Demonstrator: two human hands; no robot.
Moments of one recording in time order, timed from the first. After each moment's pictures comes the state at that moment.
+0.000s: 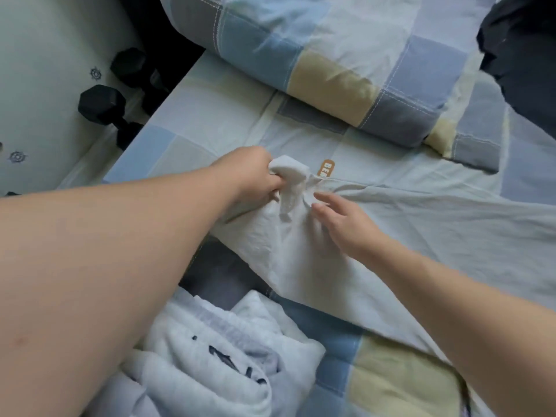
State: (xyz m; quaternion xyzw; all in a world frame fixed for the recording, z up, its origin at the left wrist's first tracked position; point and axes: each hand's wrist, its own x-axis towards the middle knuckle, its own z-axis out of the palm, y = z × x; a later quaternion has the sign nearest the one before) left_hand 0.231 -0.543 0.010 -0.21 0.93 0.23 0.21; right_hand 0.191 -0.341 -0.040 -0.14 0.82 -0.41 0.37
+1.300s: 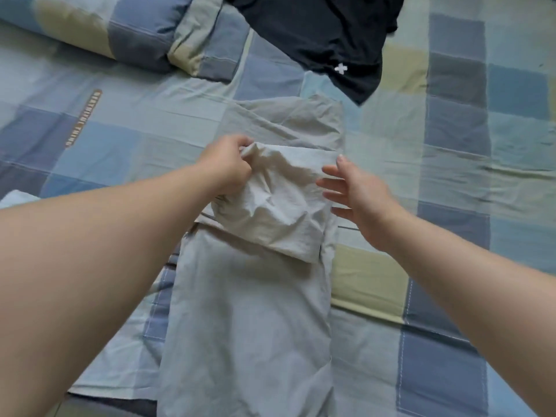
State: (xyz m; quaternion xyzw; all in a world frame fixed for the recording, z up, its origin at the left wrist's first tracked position) left_hand 0.194 -0.021 0.050 -0.27 0.89 0.34 0.14; right_hand 0.165 0.202 0.060 0.08 0.75 -0.54 0.36
